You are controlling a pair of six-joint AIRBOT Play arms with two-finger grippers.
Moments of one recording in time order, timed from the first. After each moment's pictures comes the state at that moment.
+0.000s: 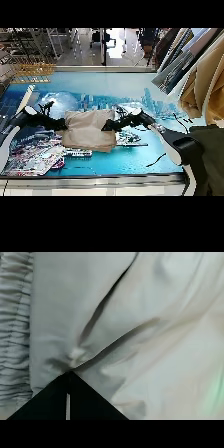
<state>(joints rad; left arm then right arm) 0.12 -1.69 1.27 0.96 -1.11 -1.19 0.32 -1.96 1.50 -0.41 1.15 1.14</state>
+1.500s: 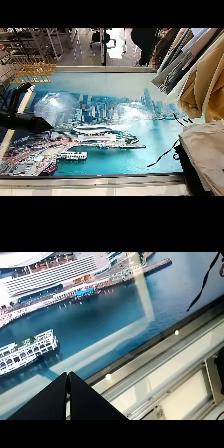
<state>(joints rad) 0.15 -1.04 1.27 0.96 -1.55 -1.17 -1.36 -1.00 0.96 -1.31 1.53 1.23</state>
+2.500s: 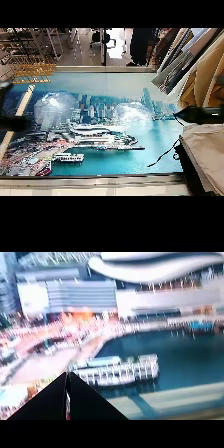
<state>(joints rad) 0.15 -0.94 1.27 1.41 -1.34 -1.33 -0.31 -1.00 1.31 -0.94 1.50 1.22</state>
